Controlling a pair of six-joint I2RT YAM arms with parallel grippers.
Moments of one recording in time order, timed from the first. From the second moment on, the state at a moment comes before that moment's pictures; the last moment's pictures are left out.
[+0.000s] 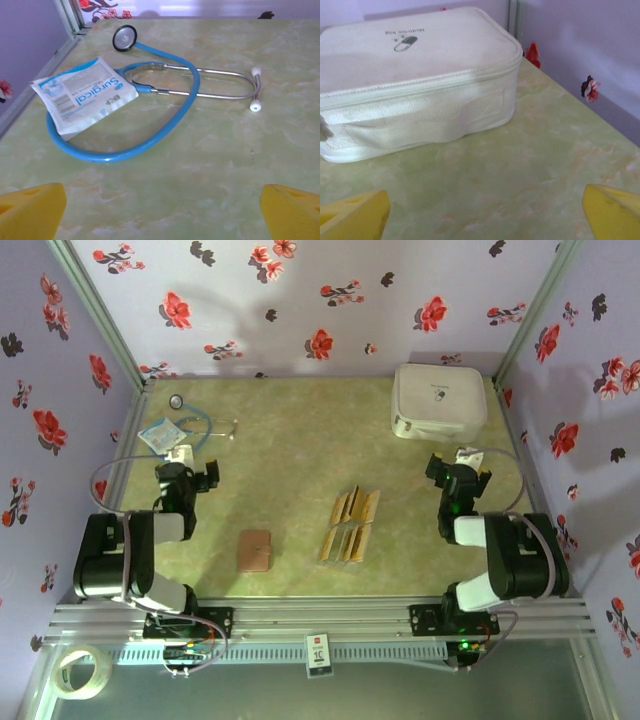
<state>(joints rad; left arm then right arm) -0.01 1.47 0.39 0.70 -0.16 0.00 0.05 1.43 0.34 0.77 0.36 0.15</state>
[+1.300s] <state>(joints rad) -0.19 1.02 0.82 -0.41 -0.23 -0.39 1.23 0.88 0.73 -0.57 -0.01 0.72</state>
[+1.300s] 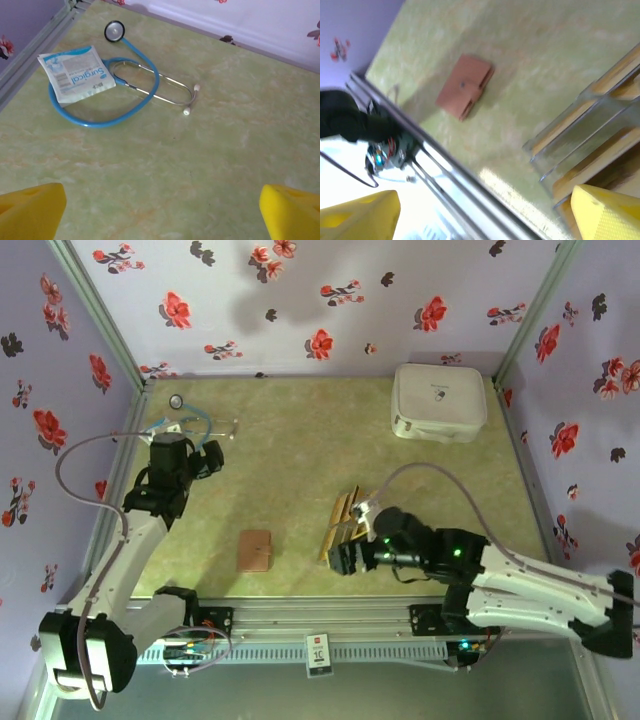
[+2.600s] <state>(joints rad) -0.19 1.12 0.86 -0.44 -0.22 -0.39 1.49 1.52 0.87 -0.57 0.23 0.71</state>
